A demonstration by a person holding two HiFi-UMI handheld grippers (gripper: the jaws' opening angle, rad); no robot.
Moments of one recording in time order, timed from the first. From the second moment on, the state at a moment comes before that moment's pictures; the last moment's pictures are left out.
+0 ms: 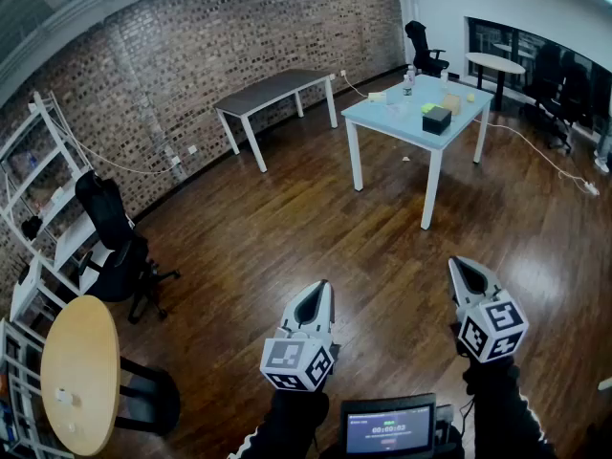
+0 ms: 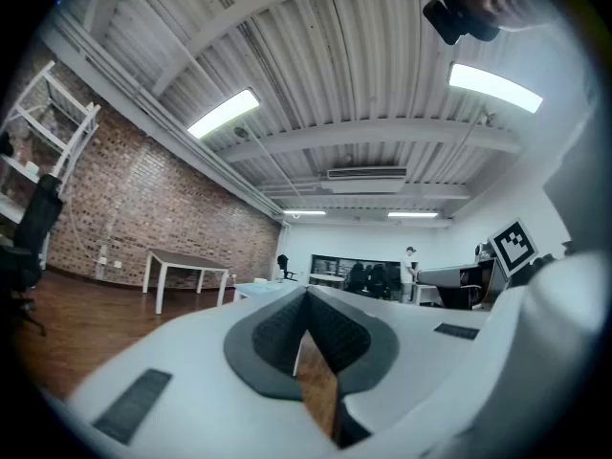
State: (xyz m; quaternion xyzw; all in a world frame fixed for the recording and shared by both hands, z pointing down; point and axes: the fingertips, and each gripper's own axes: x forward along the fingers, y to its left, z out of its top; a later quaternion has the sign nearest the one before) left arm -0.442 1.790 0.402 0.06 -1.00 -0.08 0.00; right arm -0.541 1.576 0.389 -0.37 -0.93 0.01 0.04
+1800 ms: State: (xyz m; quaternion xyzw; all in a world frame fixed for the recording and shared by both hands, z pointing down) left arm -0.707 0.200 0.422 0.75 -0.66 -0.06 0.05; right arm -0.503 0.143 0.393 0.36 -0.93 0.04 -0.02
